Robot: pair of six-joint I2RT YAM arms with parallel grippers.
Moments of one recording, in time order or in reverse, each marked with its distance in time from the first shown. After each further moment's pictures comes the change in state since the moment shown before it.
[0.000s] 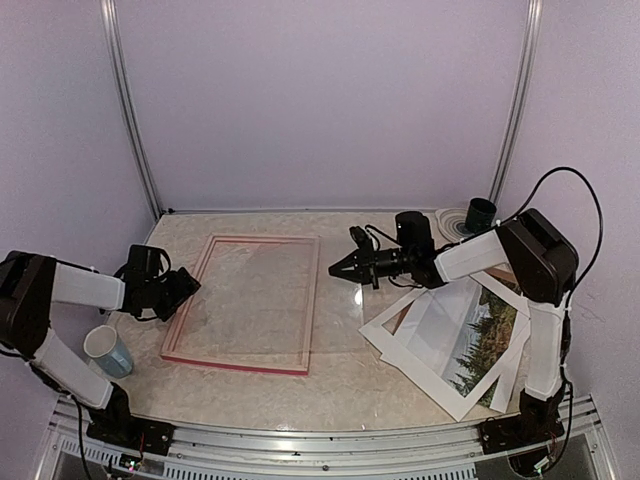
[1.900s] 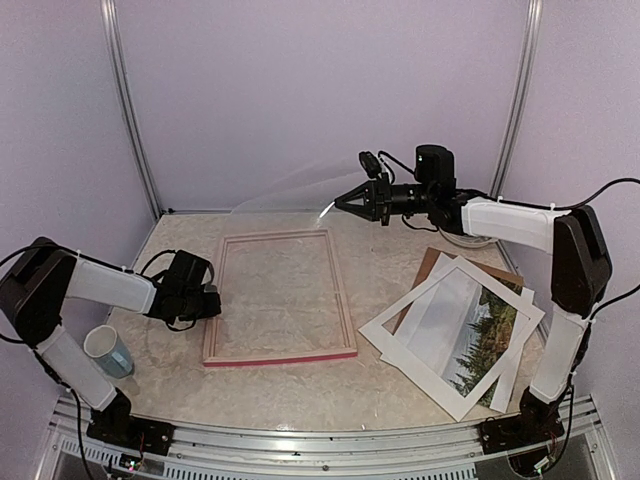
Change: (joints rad) left arm -0.328 0.108 0.074 -0.068 -0.287 0.222; right arm -0.049 -0.213 0.288 -0.327 -0.044 -0.181
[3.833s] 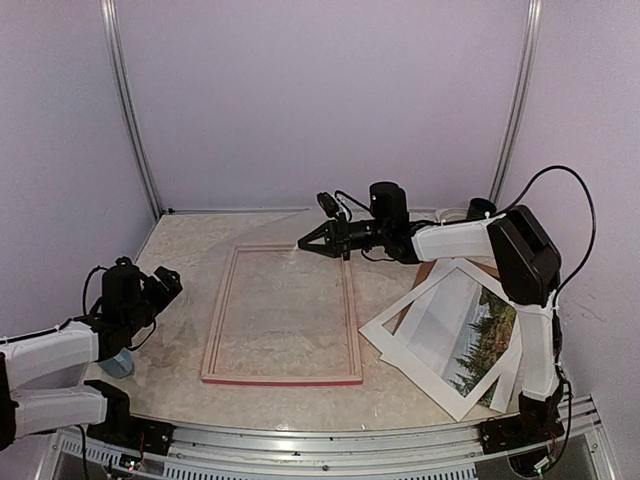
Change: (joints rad) left arm 0.211 -0.631 -0.341 0.132 -0.036 -0.267; right arm 0.113 0.289 0.067 0.222 -0.013 0.061
